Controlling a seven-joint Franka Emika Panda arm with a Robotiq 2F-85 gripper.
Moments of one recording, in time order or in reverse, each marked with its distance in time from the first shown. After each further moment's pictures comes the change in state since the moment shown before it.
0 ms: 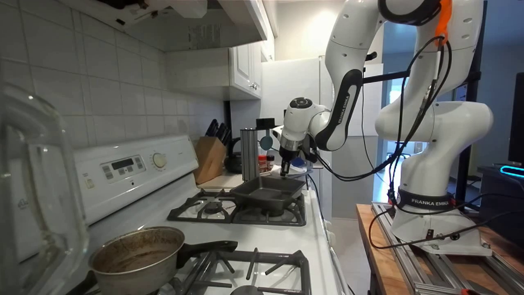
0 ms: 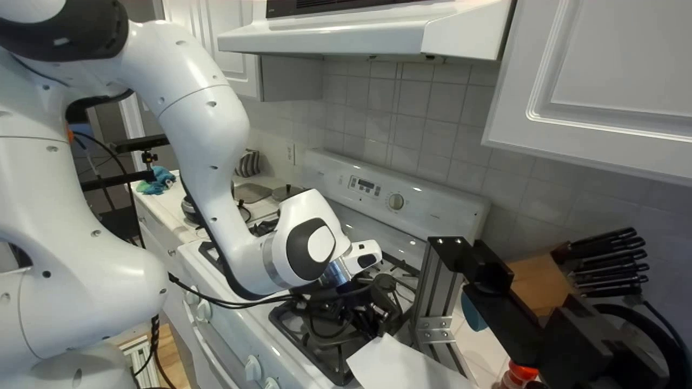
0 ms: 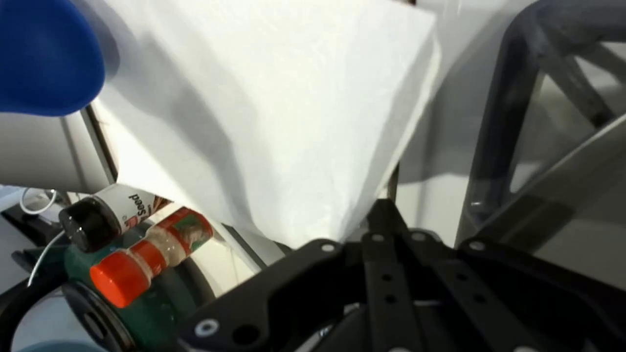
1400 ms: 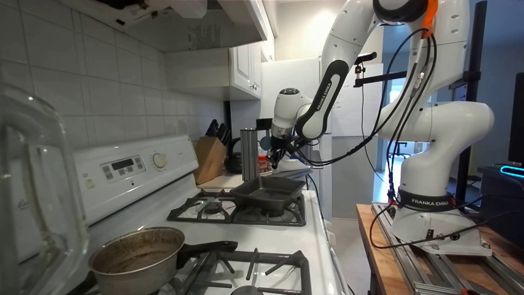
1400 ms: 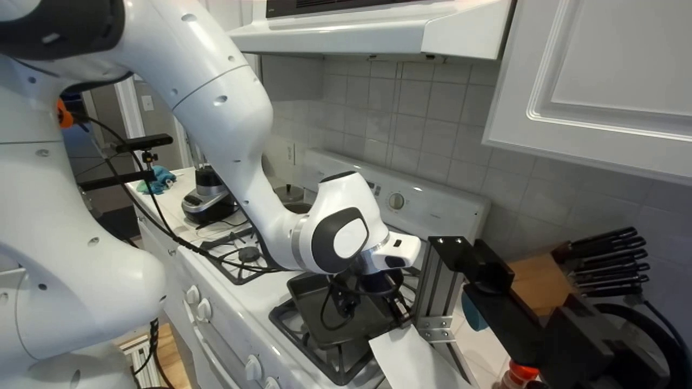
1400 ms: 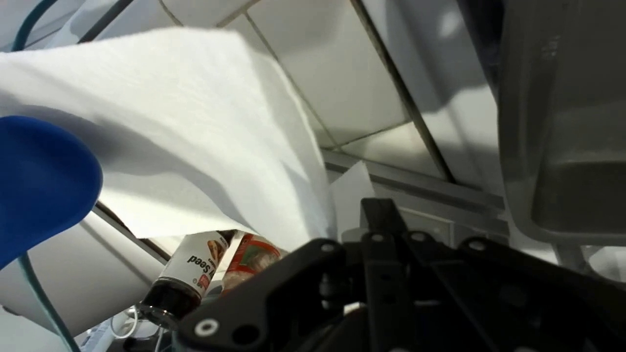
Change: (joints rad) arm -0.078 0.201 0.018 0.145 0.214 -0.142 0.237
